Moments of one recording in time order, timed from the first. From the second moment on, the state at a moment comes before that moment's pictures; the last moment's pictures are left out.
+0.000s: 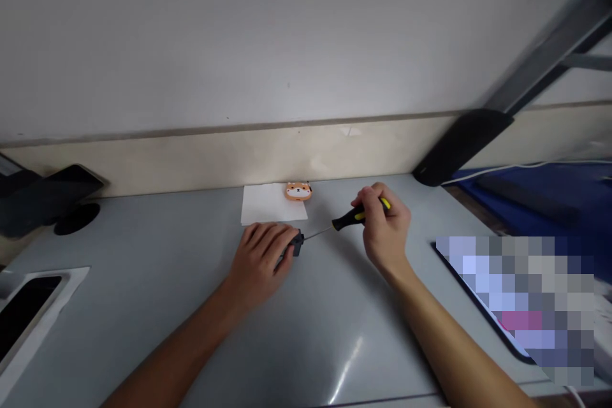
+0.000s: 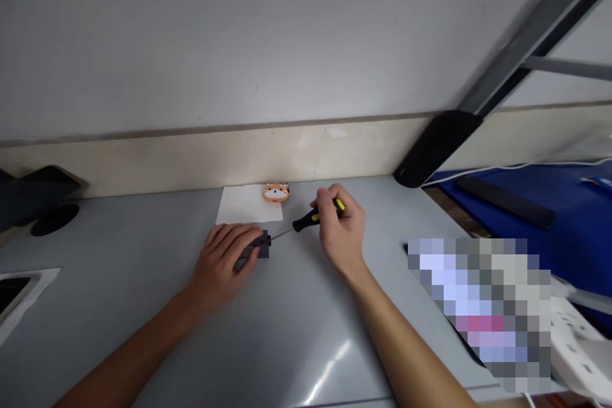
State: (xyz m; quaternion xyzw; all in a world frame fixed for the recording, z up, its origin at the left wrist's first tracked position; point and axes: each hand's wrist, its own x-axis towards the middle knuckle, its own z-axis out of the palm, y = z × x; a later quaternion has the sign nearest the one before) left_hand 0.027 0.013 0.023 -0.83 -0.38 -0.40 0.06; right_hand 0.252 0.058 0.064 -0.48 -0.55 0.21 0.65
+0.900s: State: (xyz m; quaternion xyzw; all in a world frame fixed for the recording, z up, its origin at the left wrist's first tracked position) left_hand 0.028 0.011 0.024 -0.82 -0.40 -0.40 0.06; right_hand 0.248 0.056 0.065 -0.49 -0.56 0.20 0.64
